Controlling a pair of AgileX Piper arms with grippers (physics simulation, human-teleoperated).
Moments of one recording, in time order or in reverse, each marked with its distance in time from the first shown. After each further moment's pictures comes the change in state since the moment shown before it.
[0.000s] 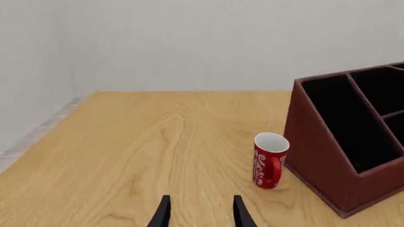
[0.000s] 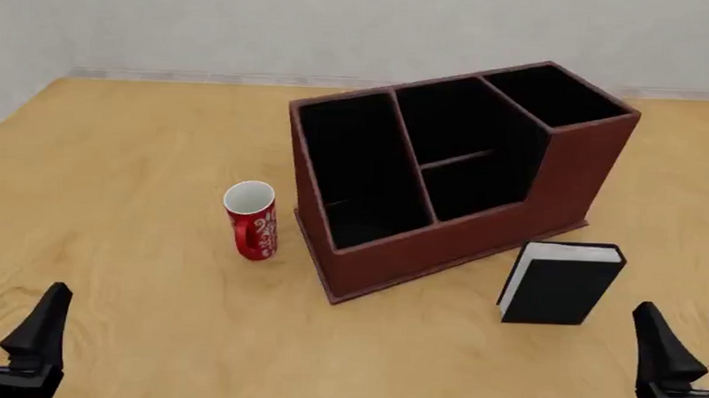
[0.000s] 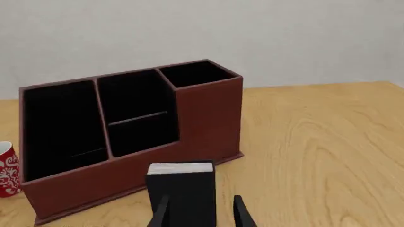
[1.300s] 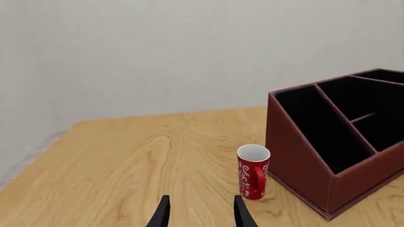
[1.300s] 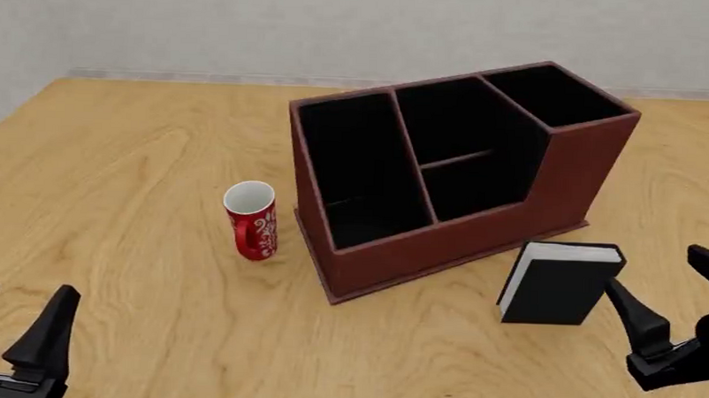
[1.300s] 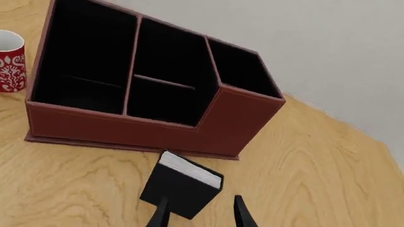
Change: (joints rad) left arm -0.094 -0.055 0.031 -0.083 0.046; right arm 0.147 0.323 -0.332 0.273 -0.456
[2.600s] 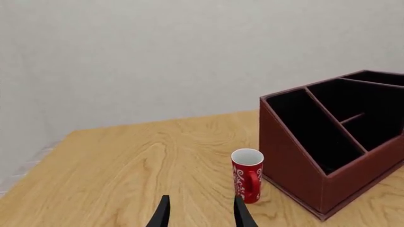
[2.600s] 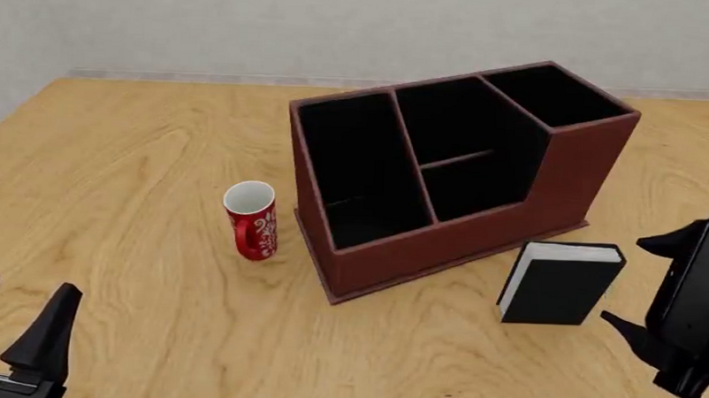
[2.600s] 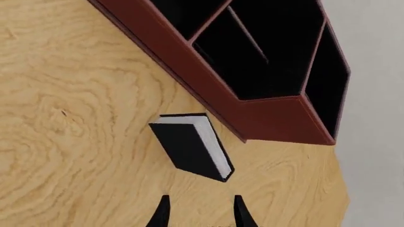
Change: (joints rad) left arm -0.038 0.000 -0.017 -0.004 0.024; right arm 0.044 0.299 -0.332 0.510 -0.595
